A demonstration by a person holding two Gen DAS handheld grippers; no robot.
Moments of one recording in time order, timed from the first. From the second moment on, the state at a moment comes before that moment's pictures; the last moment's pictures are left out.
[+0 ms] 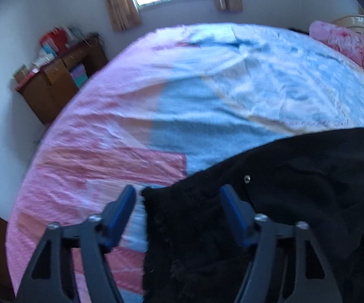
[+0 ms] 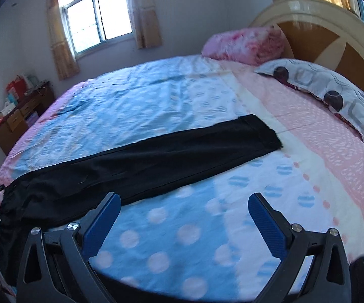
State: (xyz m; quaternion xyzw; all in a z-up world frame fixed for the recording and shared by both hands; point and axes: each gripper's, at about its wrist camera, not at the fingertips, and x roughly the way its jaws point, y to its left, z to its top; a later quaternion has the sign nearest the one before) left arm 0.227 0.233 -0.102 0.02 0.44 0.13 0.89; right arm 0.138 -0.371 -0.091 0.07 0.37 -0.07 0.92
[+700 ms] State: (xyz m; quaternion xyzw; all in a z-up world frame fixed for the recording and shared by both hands) left arm 0.257 0.254 -0.126 -0.02 0.50 0.08 0.86; right arm 0.355 -0.565 -0.134 0.18 0.47 -0.12 0.85
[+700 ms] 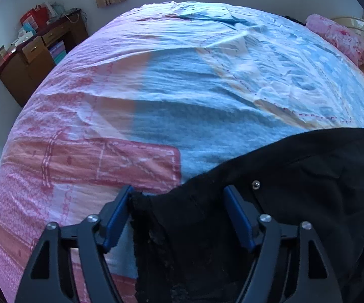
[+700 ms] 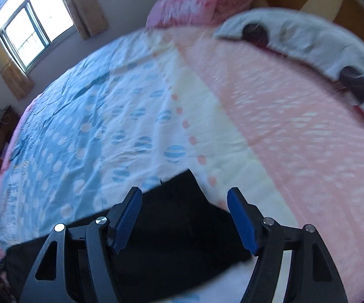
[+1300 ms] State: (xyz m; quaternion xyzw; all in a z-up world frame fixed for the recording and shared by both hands) left arm 0.240 0.226 -0.099 0.02 0.46 0.03 0.89; right arm 0.357 -0.546 -0.141 0.17 0.49 -0.07 0.85
